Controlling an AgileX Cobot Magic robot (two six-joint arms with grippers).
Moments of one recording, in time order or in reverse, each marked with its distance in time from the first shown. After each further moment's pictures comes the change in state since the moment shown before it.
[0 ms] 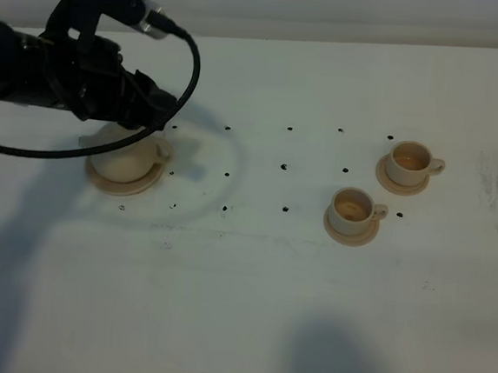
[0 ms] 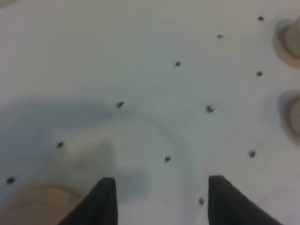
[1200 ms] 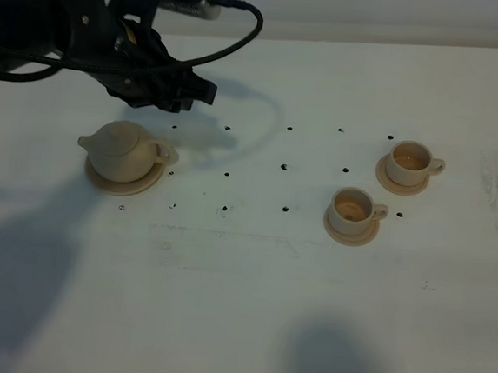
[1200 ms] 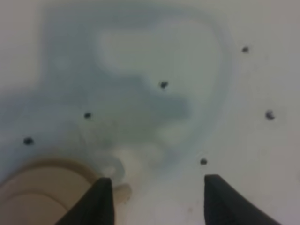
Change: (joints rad) left arm -0.146 0.242 -0.292 0.707 0.121 -0.927; right arm 0.000 0.000 0.001 0.000 0.000 -0.001
